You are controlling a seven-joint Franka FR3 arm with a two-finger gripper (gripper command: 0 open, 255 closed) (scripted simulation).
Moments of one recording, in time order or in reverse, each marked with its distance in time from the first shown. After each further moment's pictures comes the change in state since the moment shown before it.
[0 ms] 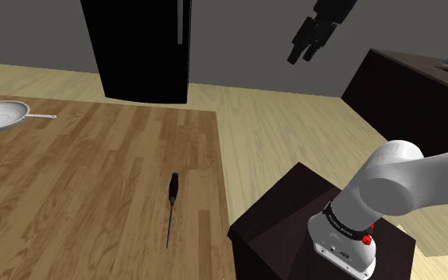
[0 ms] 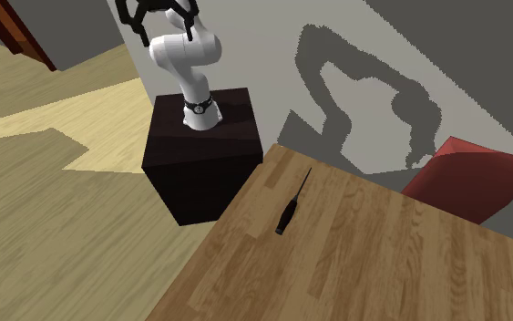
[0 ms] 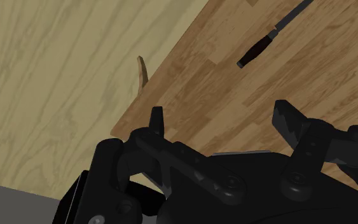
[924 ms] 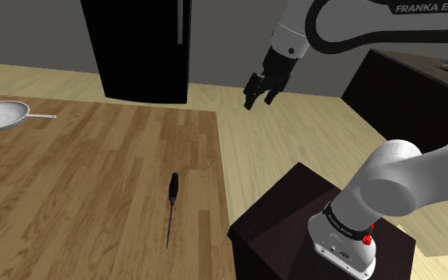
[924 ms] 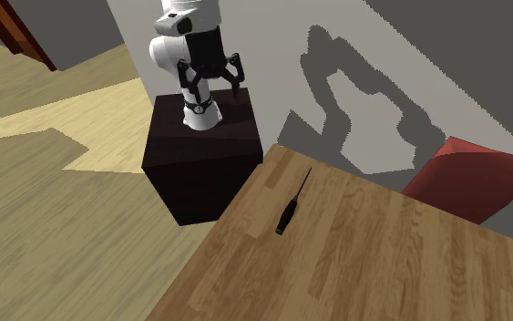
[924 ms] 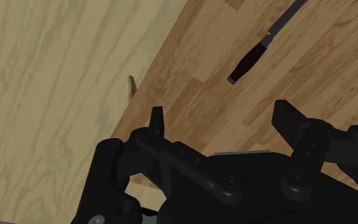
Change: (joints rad) arm 0.028 0.117 0.175 -0.248 0.107 0.323 0.212
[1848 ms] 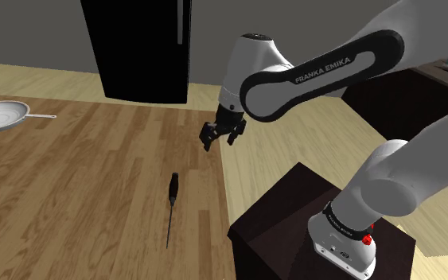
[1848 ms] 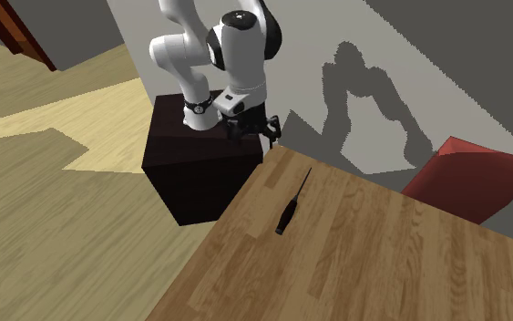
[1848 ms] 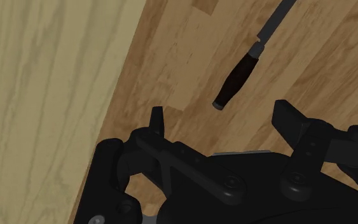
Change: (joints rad) arm 0.008 0.417 0.211 -0.042 0.050 0.421 0.257
